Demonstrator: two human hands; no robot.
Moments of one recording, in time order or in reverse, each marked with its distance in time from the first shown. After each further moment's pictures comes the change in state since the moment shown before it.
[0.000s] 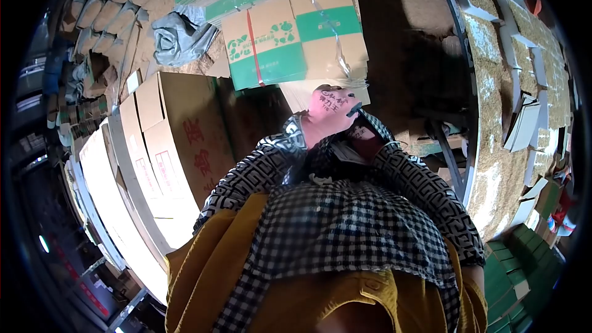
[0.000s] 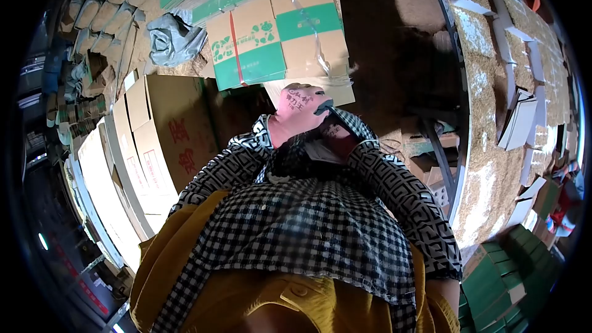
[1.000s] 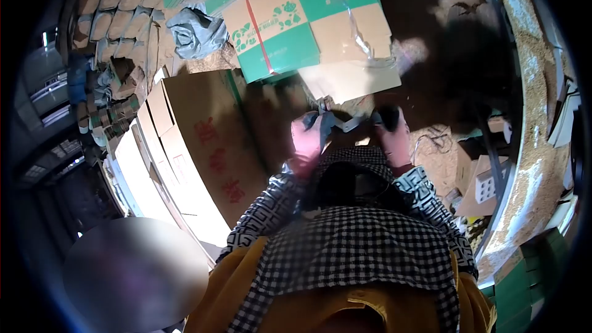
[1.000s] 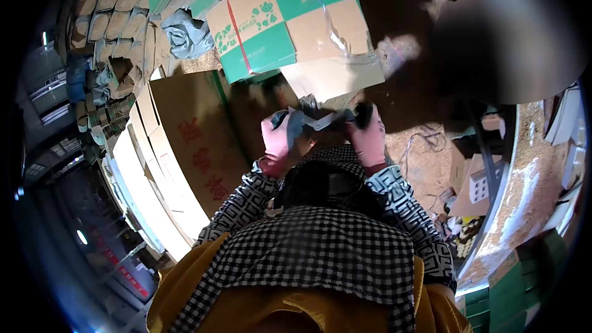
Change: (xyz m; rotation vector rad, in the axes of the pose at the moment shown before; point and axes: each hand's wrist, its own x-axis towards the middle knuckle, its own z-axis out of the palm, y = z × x) left_hand -0.105 -0.027 0.070 -0.867 0.268 -0.968; right_hand -0.025 0.026 0.049 0.302 0.576 0.421
